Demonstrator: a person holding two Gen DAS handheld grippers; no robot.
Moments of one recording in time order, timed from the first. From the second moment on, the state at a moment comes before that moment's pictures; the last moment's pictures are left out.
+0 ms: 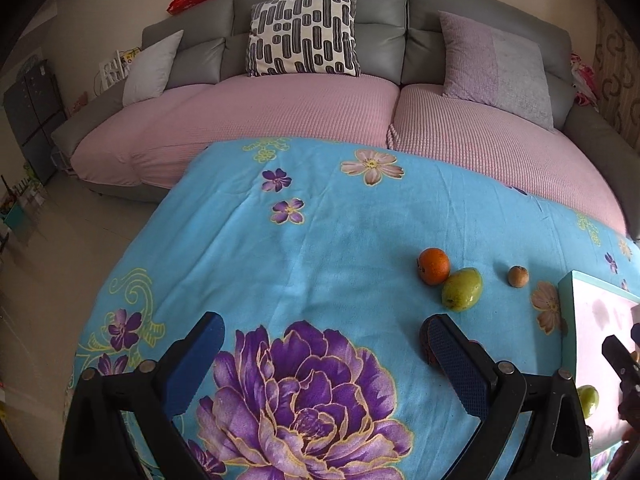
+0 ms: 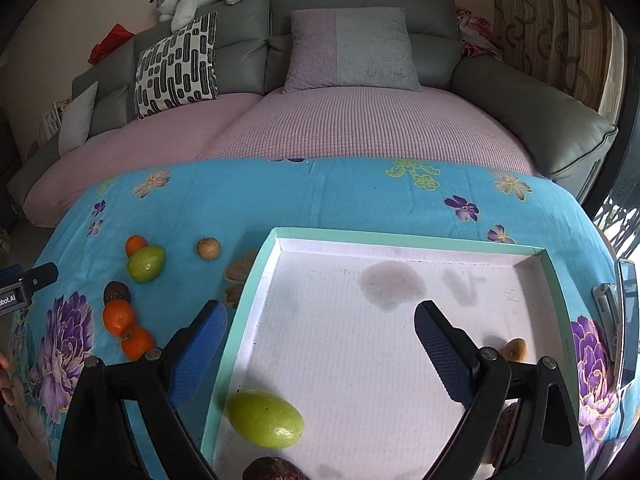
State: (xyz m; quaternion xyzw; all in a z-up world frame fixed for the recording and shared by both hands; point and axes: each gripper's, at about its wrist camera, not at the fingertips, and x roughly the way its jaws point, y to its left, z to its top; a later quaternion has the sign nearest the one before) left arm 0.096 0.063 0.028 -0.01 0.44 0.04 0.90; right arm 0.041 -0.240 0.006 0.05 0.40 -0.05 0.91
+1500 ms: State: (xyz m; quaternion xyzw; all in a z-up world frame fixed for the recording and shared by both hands) left arm 0.129 0.017 -0.032 -0.11 0.54 -0.12 0.83; right arm 0.066 -0.083 -0.057 -0.06 0.48 0.13 0.87
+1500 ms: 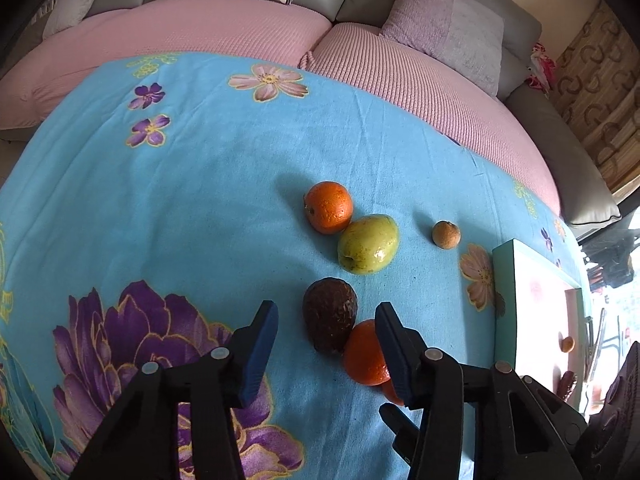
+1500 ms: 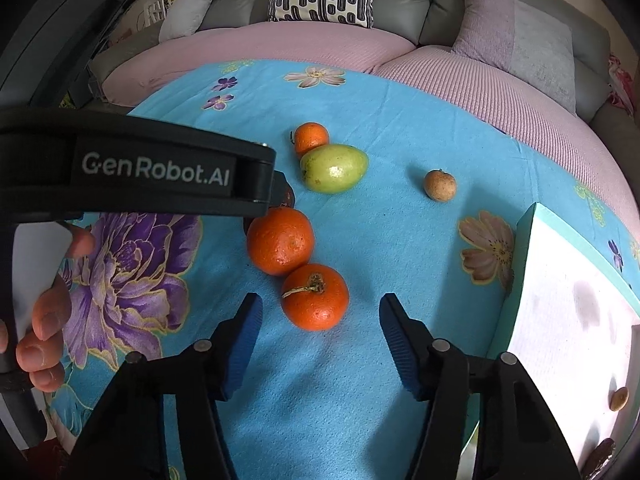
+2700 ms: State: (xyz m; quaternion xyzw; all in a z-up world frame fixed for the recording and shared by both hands) left arm 0.112 0.050 0.014 -0.17 0.47 -0.10 0.86; right arm 0.052 -0.120 -0.025 -0.03 0.45 0.12 0.88
